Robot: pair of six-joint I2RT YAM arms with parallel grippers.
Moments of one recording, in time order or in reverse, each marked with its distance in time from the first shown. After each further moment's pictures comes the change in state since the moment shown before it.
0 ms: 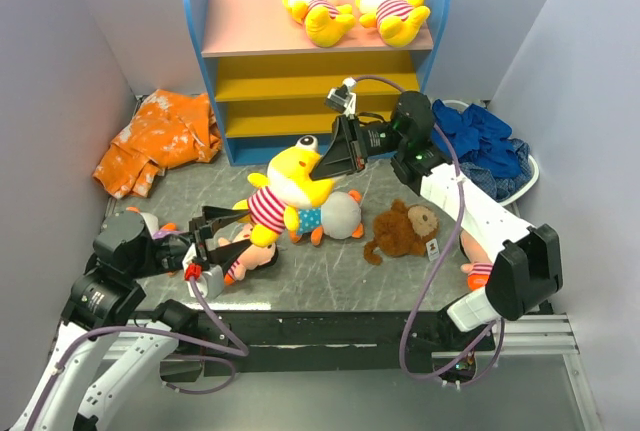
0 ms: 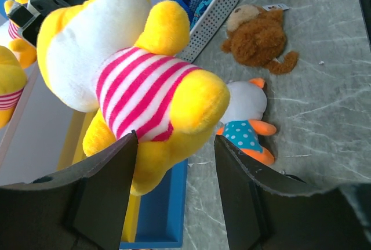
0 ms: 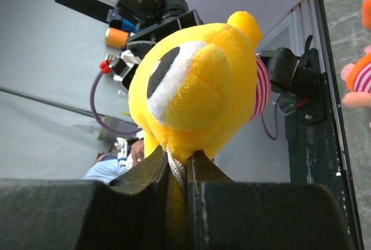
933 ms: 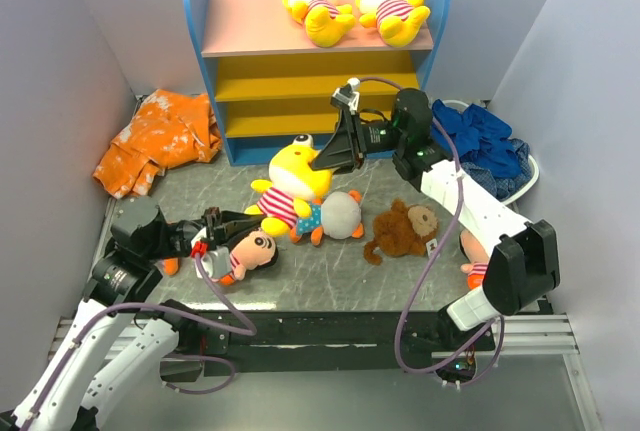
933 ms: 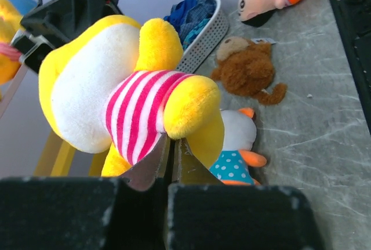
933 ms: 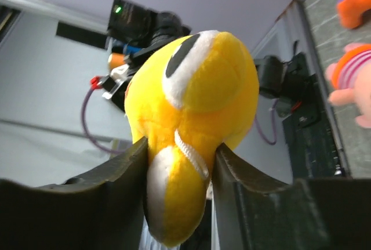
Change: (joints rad) left arm -0.006 0.095 -0.073 0.234 0.109 -0.140; right arm -0.027 0.035 -0.004 -0.020 0.040 0.043
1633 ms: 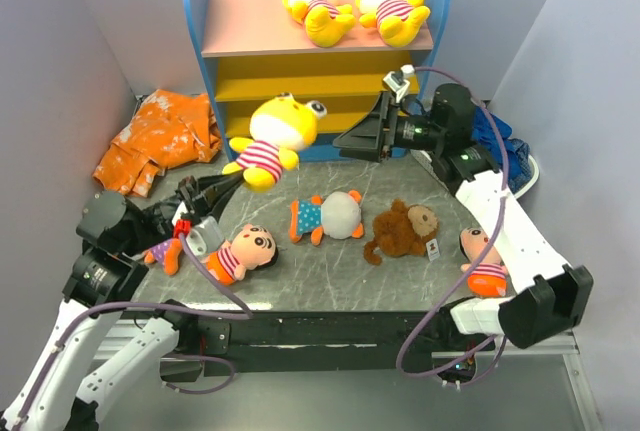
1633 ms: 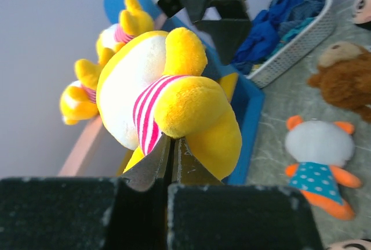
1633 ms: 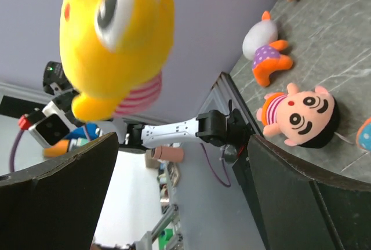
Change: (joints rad) left arm -0.003 0.049 0.179 0.104 -0.270 -0.061; right arm -0.140 -0.186 0.047 -0.432 0.272 -0.301
